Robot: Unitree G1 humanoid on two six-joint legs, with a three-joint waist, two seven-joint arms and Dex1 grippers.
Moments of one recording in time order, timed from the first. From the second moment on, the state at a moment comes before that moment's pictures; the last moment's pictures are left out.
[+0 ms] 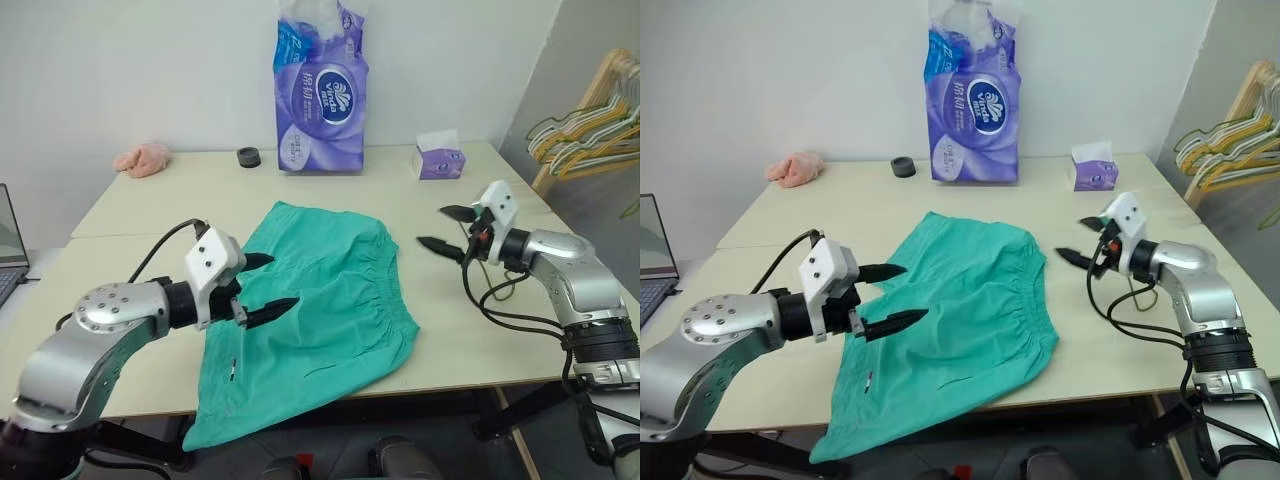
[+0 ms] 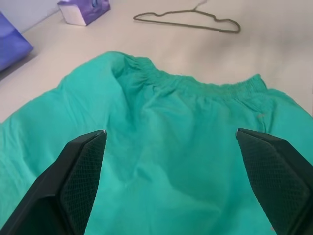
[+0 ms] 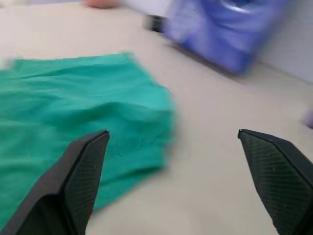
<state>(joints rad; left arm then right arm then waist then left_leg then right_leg) -0.21 0.82 0.10 -0.50 -0.58 0.71 -0.80 -0.62 -0.61 -0.05 0.40 0.25 0.34 0.65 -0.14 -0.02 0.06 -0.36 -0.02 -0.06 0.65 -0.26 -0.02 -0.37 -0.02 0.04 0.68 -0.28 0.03</state>
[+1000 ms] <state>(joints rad) -0.38 0.86 -0.02 -0.36 -0.55 0.66 -1.08 -0.99 -0.52 -0.08 1.31 -0.01 0.33 0.41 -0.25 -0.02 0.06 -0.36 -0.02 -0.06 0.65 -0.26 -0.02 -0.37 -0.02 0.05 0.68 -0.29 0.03</state>
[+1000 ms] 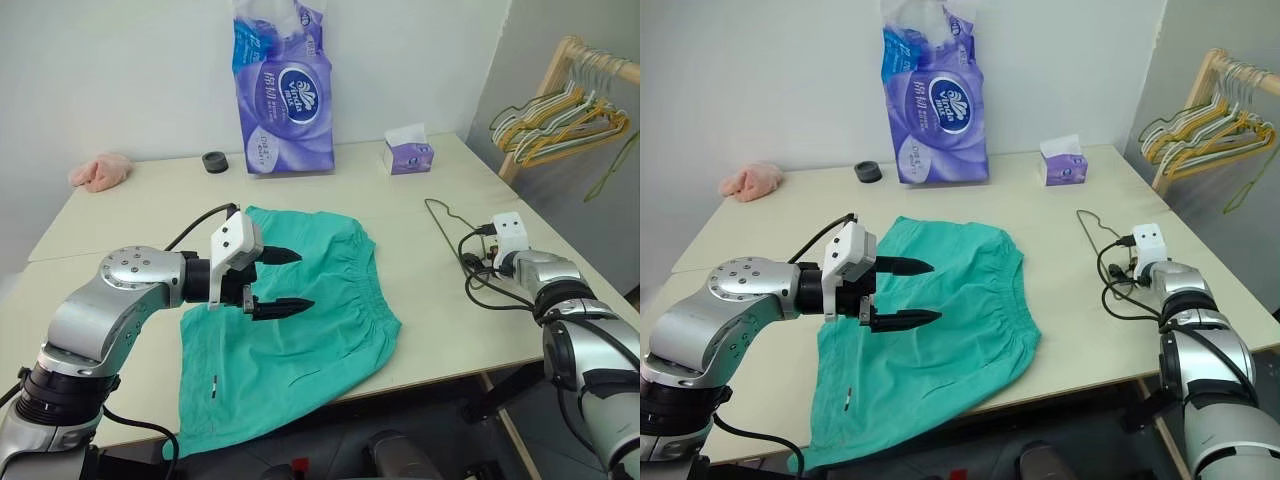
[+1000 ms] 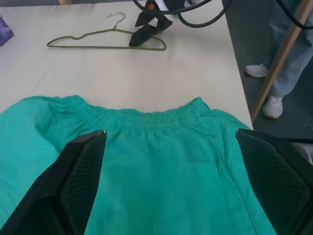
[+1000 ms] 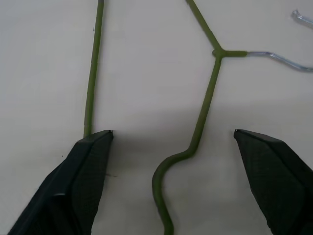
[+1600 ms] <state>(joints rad) -0.33 0.86 0.02 -0.35 -0.54 0.65 -1.01 -0.94 -0.51 -0.16 1.28 0.00 0.35 0.36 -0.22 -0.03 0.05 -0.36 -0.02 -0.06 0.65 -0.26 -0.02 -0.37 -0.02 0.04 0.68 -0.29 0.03</state>
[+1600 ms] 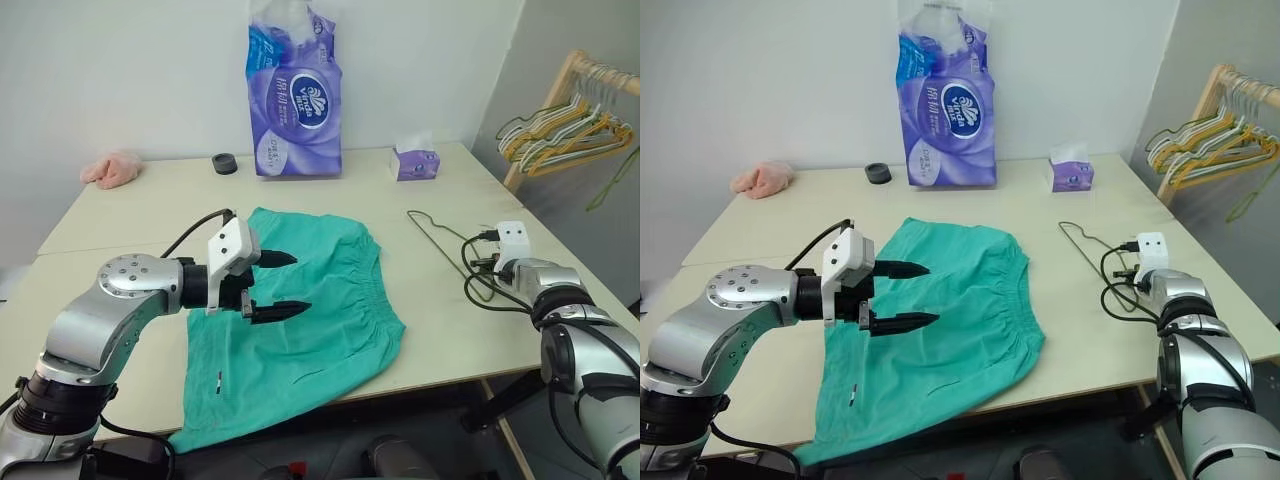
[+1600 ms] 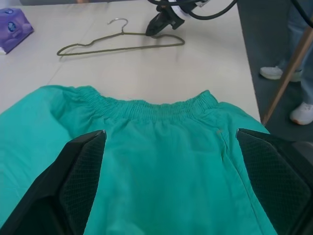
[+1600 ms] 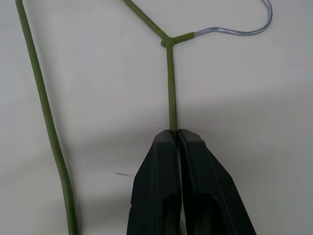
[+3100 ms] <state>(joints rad) -0.29 0.86 0.02 -0.35 -0.54 0.64 -1.06 -0.91 -0.57 -0.01 1.15 -0.02 0.45 0.61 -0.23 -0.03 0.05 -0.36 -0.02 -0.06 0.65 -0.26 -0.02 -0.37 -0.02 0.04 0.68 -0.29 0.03</state>
